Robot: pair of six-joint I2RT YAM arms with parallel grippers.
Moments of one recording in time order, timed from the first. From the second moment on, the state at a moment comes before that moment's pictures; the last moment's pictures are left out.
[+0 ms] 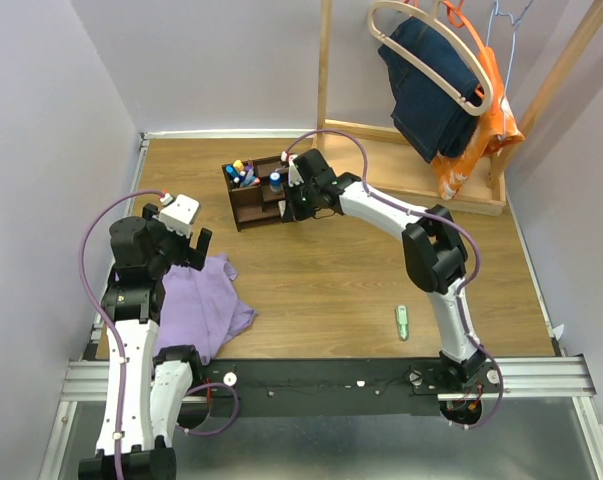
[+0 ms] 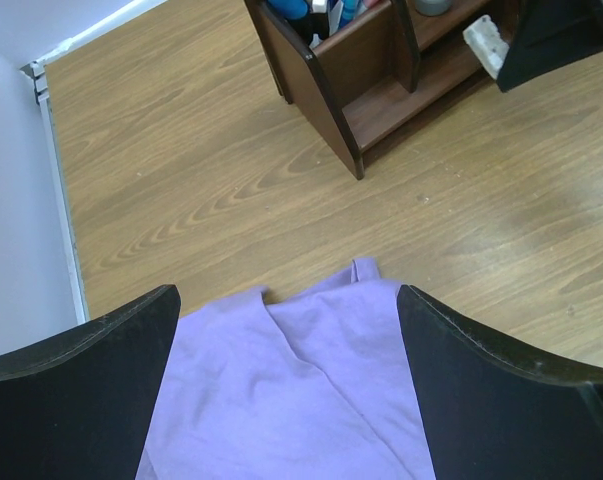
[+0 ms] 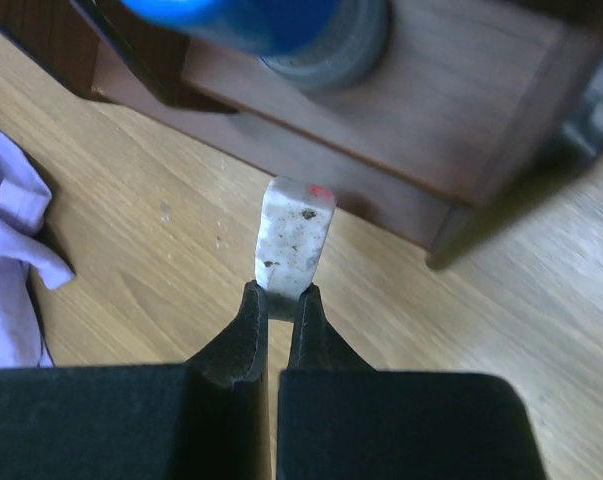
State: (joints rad) left arm 0.10 0.68 0.78 -0.50 0.37 0.38; right arm 0.69 2.17 1.77 -0.43 -0.21 0.23
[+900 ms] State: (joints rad) left arm 0.10 0.63 0.74 -0.52 0.37 0.39; right arm 0.71 2.34 2.02 -0.51 -0.21 0.26
